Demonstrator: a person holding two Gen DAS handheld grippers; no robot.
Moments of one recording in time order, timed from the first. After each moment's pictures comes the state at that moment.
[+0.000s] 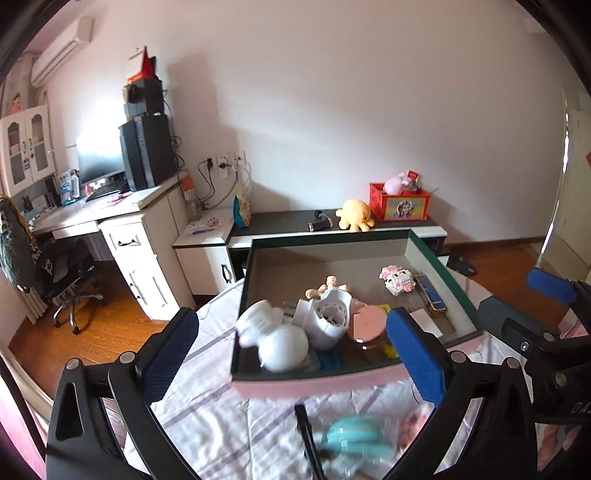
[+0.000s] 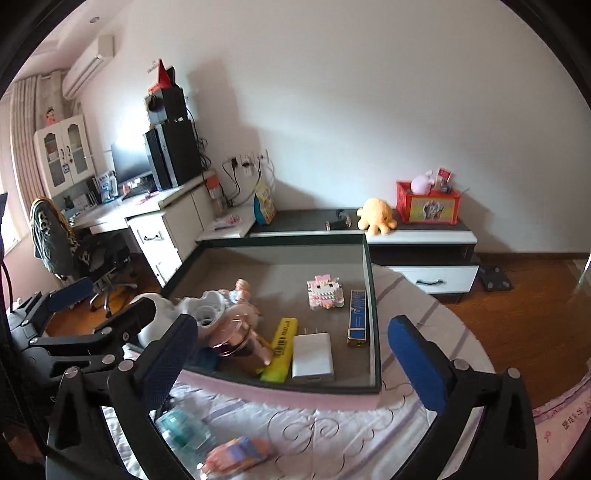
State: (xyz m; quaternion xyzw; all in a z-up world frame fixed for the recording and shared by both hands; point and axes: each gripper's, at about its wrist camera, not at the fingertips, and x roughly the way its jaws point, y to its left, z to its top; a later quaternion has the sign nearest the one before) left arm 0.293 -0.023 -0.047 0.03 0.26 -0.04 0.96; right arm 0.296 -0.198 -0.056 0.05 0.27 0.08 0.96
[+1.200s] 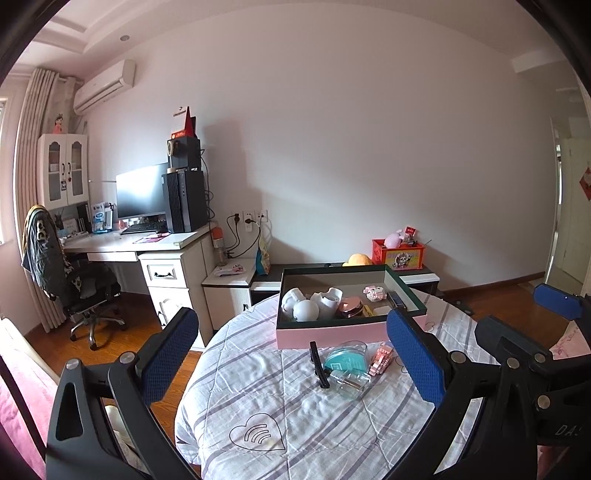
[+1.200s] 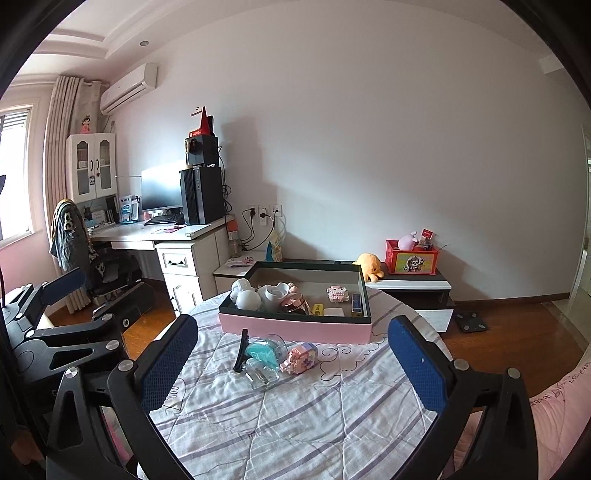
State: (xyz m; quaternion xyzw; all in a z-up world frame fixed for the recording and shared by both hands) left arm 0.082 0.000 -0.007 0.02 0.14 -0.01 0.99; right arm 0.069 -0.152 -0.017 0.01 0.16 0.07 0.98
